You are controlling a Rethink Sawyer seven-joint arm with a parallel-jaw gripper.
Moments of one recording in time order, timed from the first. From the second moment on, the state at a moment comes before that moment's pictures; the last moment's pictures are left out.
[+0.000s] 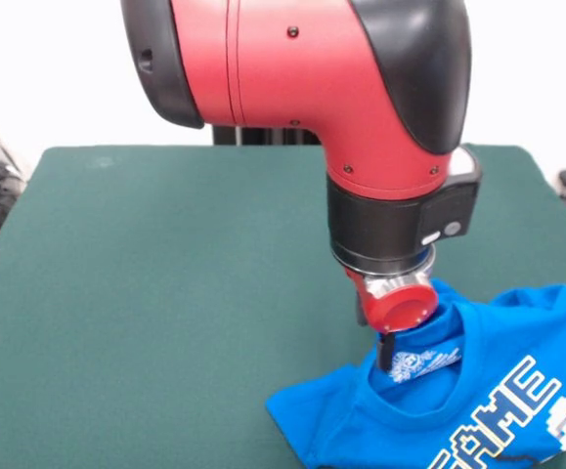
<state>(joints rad) -0.18 -0.31 0.14 1.02 -0.11 0.92 3.03</state>
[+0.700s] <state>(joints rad) -0.19 -0.31 0.16 1.02 -0.13 0.92 3.03</state>
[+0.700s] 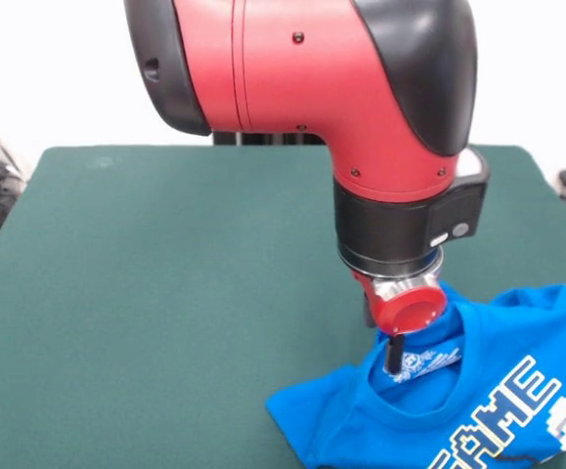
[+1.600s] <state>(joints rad) -0.23 -0.30 0.16 1.15 -0.18 0.75 3.03</state>
